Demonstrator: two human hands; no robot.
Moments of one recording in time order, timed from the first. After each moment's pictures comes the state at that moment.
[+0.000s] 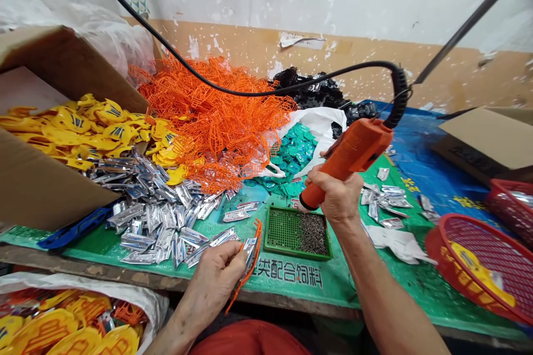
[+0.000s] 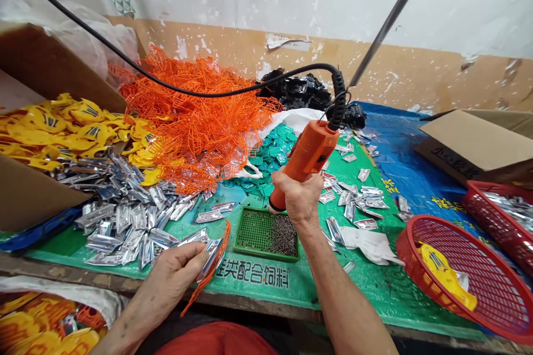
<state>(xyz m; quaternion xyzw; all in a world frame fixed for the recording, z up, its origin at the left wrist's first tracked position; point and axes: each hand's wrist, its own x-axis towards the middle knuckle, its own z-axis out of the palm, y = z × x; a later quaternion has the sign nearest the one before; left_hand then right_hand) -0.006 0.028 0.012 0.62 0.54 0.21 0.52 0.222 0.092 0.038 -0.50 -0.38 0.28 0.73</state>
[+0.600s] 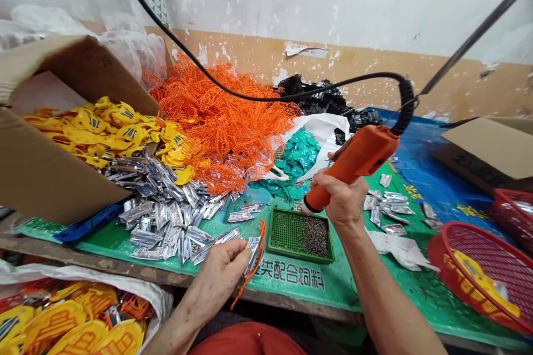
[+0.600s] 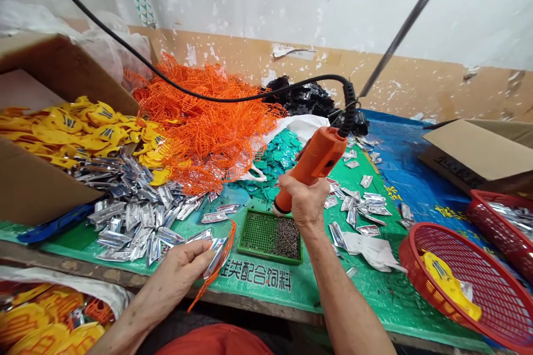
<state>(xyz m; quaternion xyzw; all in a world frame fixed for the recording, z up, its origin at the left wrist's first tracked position) -0.009 0.030 0.011 0.62 0.52 0.22 0.55 0.222 0.091 0.044 -0.49 -0.37 0.27 0.74</state>
